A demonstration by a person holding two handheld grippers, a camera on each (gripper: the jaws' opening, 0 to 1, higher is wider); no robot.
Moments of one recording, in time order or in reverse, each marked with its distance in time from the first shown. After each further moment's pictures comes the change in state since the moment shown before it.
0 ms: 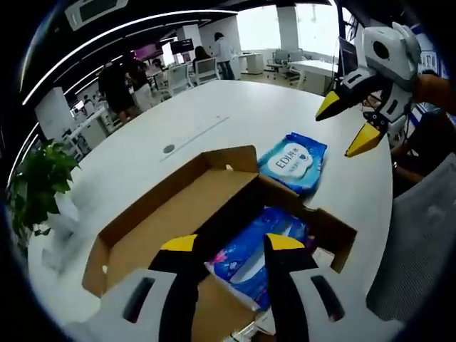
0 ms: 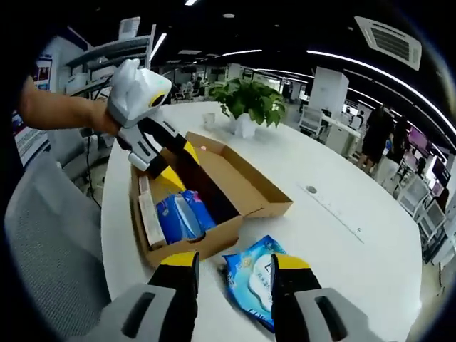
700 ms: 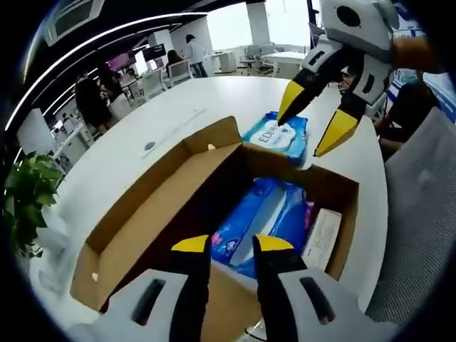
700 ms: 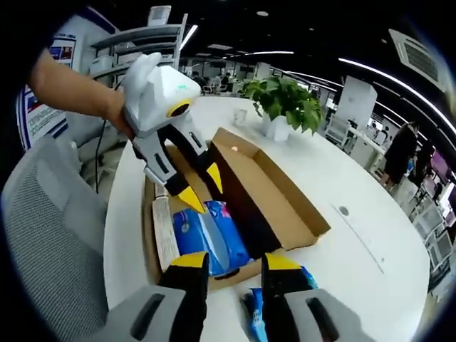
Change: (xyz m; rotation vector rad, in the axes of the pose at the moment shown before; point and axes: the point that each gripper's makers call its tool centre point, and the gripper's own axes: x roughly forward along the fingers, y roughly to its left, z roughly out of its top) left arm 0.016 -0.005 -0.032 0.147 -0.001 -0.097; right arm 0.054 0.038 0.022 -0.103 0.002 0.094
